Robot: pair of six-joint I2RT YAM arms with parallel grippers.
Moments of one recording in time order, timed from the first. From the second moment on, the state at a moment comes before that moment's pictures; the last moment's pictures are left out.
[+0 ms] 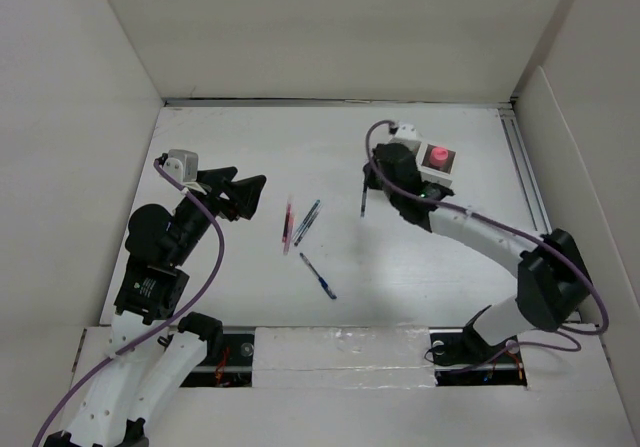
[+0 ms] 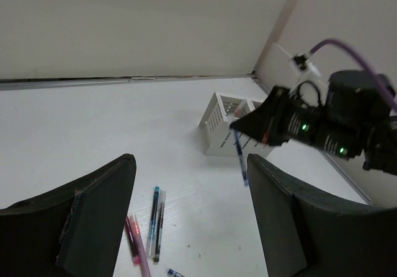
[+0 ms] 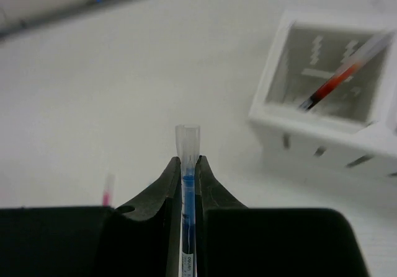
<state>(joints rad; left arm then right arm) -0.33 0.58 0.83 -0.16 0.19 -0.36 0.66 1.50 1.06 -0.02 0.43 0.55</state>
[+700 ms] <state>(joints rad) -0.33 0.57 0.83 -0.16 0.19 -0.36 0.35 1.82 1.33 0.34 0.79 0.37</state>
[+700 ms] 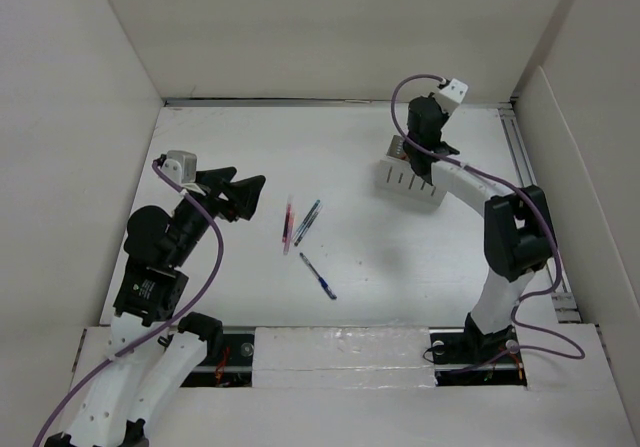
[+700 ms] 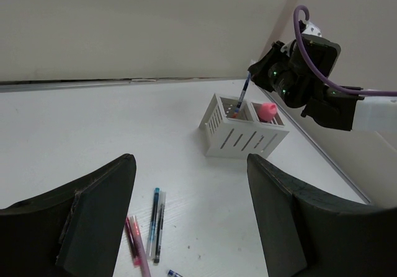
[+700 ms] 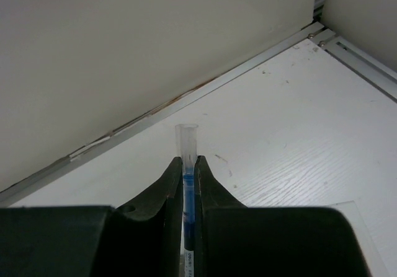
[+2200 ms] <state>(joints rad) -0.33 0.57 0.83 -0.16 0.18 -0.35 1.03 1.66 0.91 0.07 0.20 0.45</state>
